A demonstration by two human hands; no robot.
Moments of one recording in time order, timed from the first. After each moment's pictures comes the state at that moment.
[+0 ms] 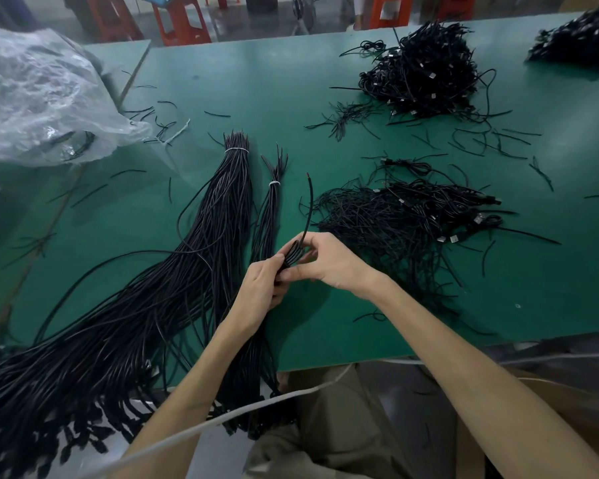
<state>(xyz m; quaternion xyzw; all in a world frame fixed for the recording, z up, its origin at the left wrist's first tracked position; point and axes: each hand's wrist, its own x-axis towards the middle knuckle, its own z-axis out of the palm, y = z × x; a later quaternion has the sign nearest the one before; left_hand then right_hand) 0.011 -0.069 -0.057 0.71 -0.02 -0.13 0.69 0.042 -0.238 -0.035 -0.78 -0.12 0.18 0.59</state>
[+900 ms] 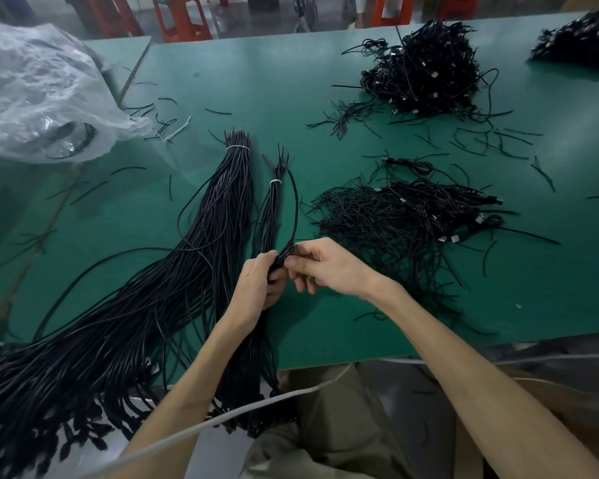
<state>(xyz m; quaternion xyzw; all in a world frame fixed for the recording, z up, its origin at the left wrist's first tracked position) 0.013 -0.065 -0.060 0.70 -0.01 -0.13 0.71 0.038 -0.238 -0.041 -0.77 -0.17 0.21 0.58</state>
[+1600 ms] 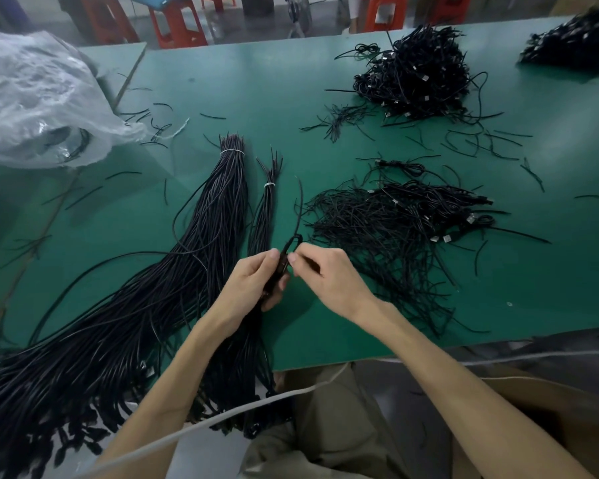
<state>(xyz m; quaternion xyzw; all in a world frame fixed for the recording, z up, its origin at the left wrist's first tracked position) 0.013 -0.056 -0.046 0.74 -0.11 -0.14 0.64 0.008 -0.237 -0.045 -0.87 -0.15 -0.04 0.47</state>
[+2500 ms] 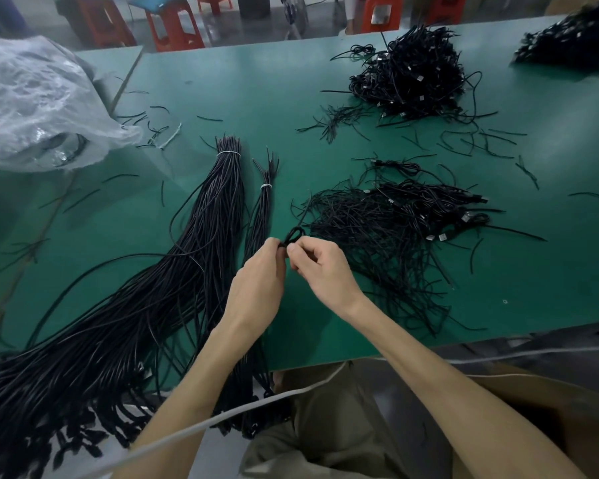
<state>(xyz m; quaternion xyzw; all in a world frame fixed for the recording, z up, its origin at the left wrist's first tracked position) 0.004 -0.082 -0.038 0.93 -0.09 0.04 0.35 0.007 -0.225 -0.035 -0.79 -0.05 -0.01 0.61</state>
